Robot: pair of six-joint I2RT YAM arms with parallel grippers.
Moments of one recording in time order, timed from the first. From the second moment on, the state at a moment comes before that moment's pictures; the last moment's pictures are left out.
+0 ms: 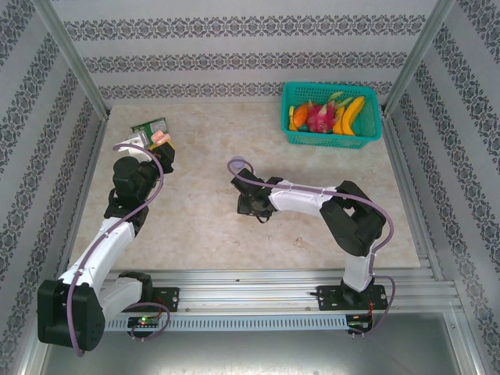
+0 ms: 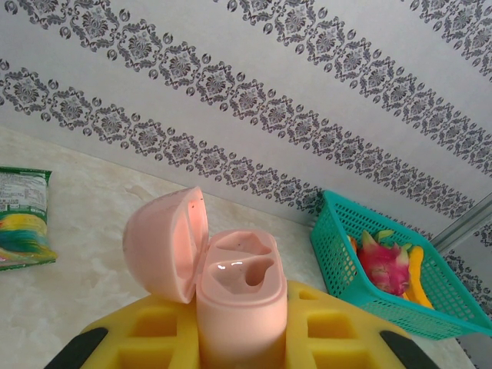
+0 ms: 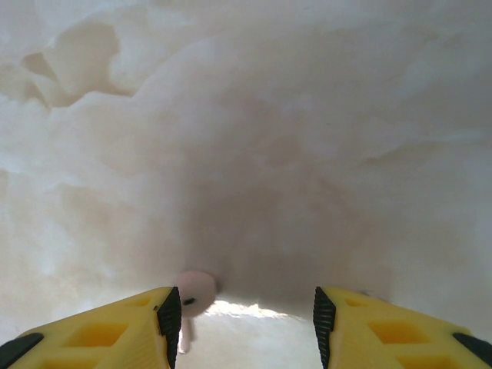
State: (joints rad) left arm -0.09 1.04 0.63 0.32 0.11 -0.52; right arm 0.82 1.88 1.19 -0.53 0.10 0.90
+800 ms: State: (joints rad) left arm -0.09 1.04 0.58 0.33 0.09 -0.52; right arm 0.89 2.06 1.45 -0.78 0.21 1.15
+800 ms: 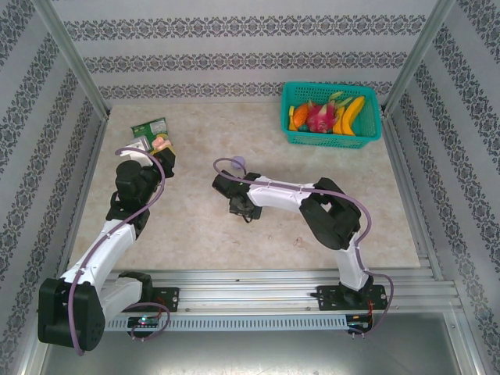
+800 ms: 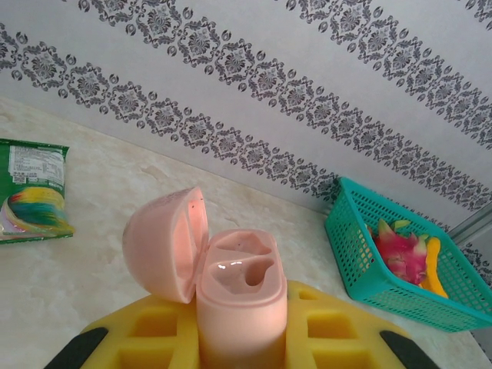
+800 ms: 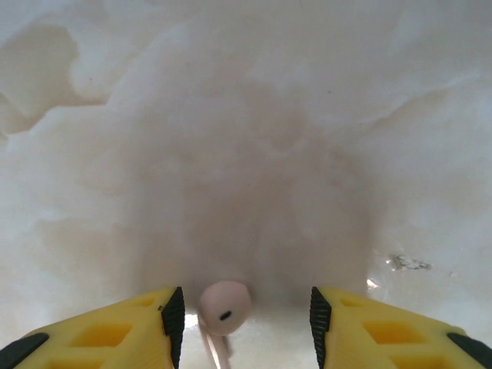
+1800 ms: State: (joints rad) left arm -0.09 1.04 0.58 0.33 0.08 -0.52; right arm 0.91 2.10 1.51 -0.83 0.22 1.21
